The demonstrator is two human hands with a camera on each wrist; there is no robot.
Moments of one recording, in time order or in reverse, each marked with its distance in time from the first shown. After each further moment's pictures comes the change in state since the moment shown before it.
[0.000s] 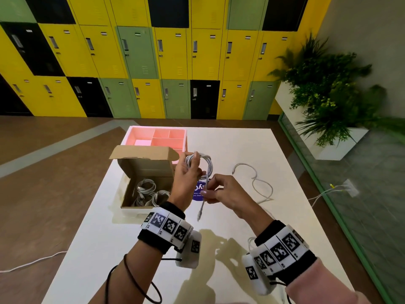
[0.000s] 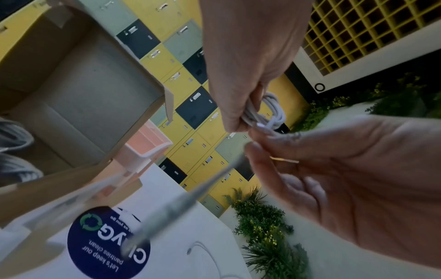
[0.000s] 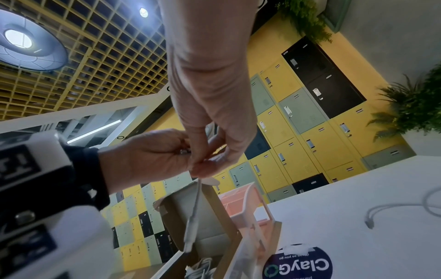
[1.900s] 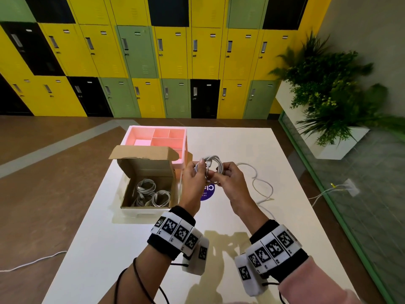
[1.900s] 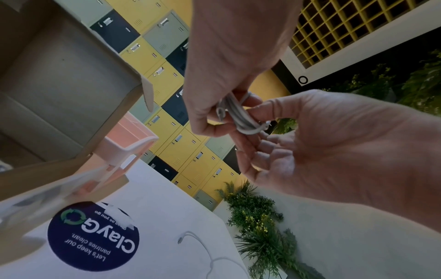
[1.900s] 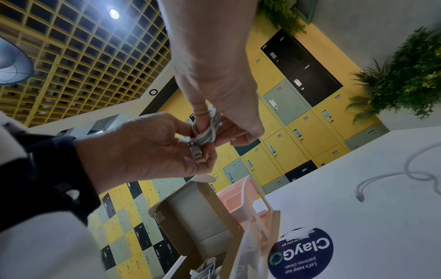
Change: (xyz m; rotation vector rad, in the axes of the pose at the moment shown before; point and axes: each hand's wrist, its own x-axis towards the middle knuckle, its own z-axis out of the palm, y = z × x) left_hand -0.007 -0.012 0.018 0.137 0.145 -0.137; right_hand 0.020 0.008 0.001 0.351 0.304 -0.022
